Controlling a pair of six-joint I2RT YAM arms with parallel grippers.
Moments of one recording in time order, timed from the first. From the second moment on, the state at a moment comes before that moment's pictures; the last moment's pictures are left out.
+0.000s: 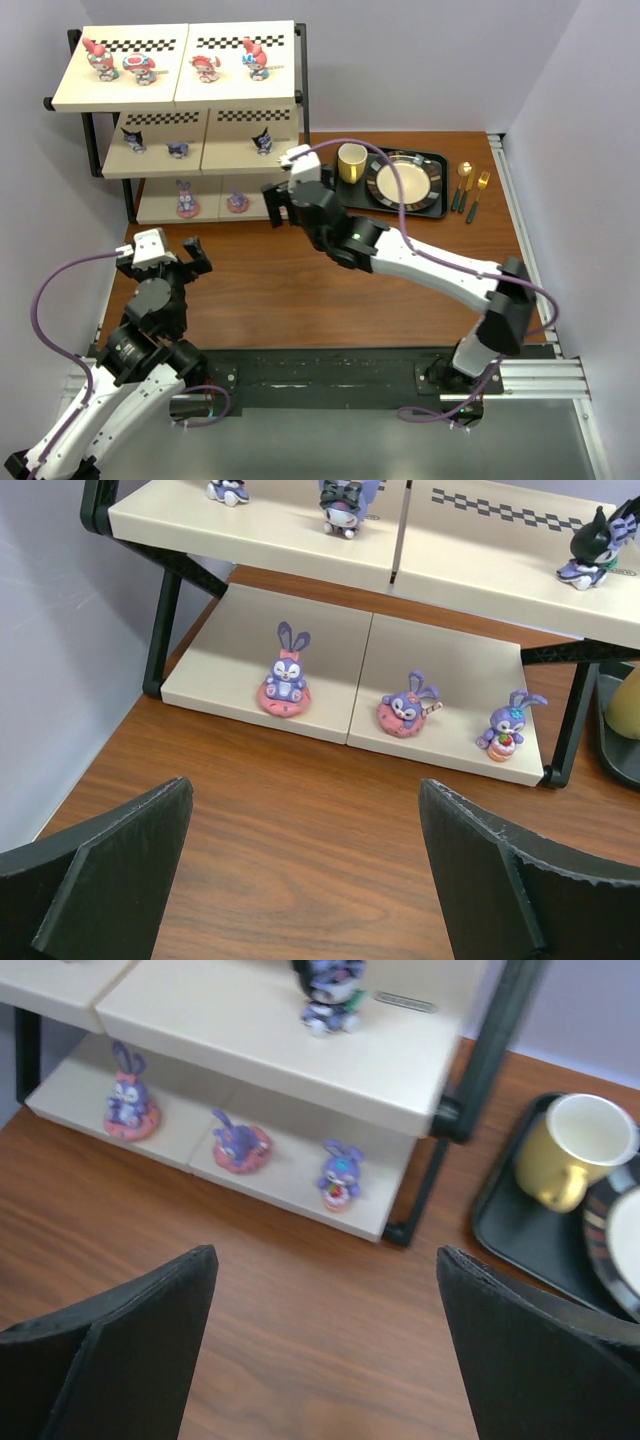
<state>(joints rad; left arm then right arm) -0.63 0.28 0.58 -0.38 -0.90 -0.18 1.04 1.66 1.48 -0.13 0.61 0.19</state>
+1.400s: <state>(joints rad) -0.63 0.07 0.96 -0.79 -0.82 -0.33 0.48 0.35 0.67 -0.30 0.64 0.16</state>
